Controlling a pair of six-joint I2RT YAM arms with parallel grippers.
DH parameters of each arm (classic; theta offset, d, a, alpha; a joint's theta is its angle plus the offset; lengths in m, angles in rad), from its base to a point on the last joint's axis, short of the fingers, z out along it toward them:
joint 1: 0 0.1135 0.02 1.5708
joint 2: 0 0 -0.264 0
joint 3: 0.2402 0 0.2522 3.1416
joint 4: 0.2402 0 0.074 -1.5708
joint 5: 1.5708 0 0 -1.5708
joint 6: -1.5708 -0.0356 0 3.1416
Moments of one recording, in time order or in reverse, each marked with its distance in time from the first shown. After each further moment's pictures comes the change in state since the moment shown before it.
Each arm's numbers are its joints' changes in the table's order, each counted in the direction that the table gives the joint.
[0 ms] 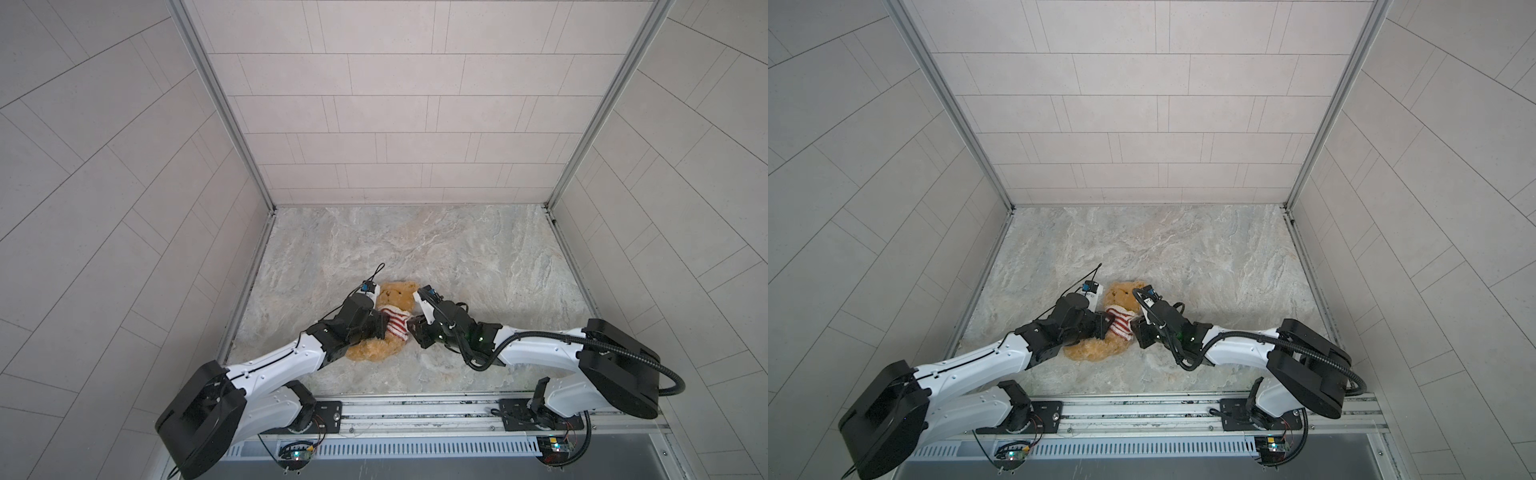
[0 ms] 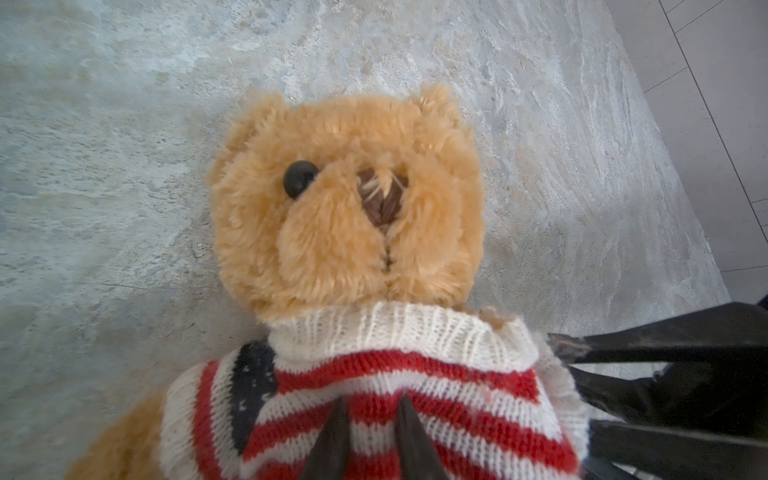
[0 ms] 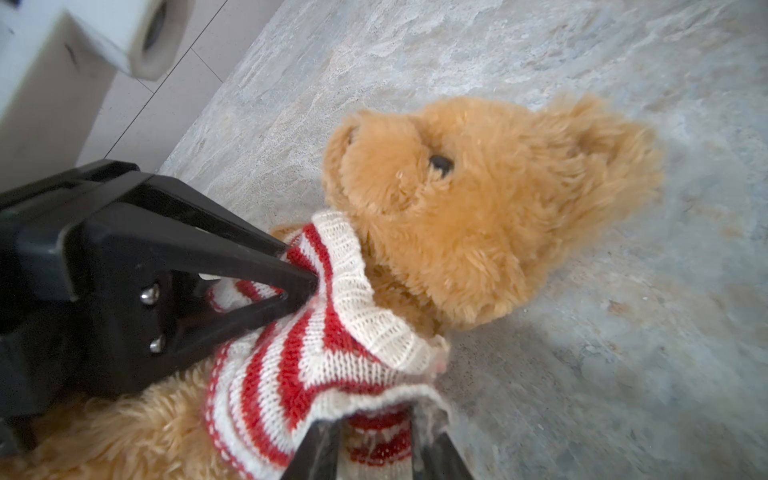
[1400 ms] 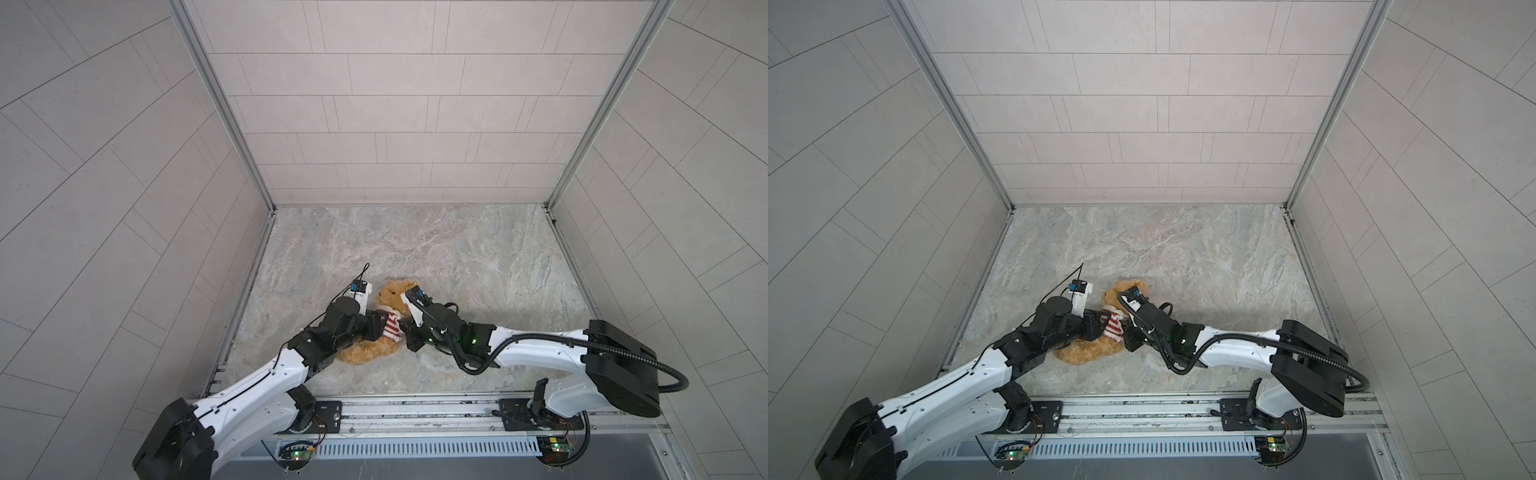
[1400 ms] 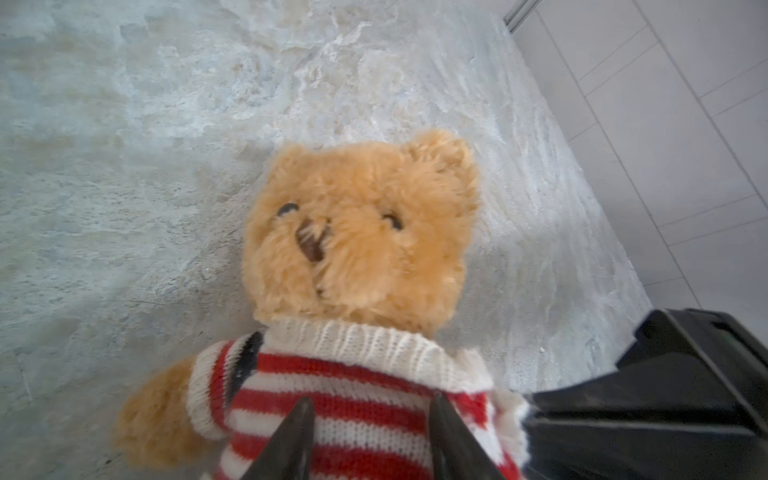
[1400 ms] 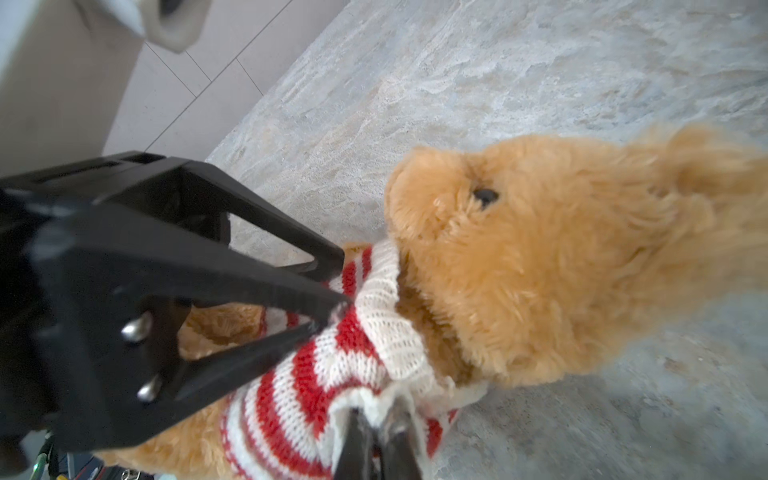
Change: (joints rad) left arm 0.000 0.249 -0.039 0.056 0.043 0.000; right arm 0.099 0.009 0.099 0.067 0.087 0.030
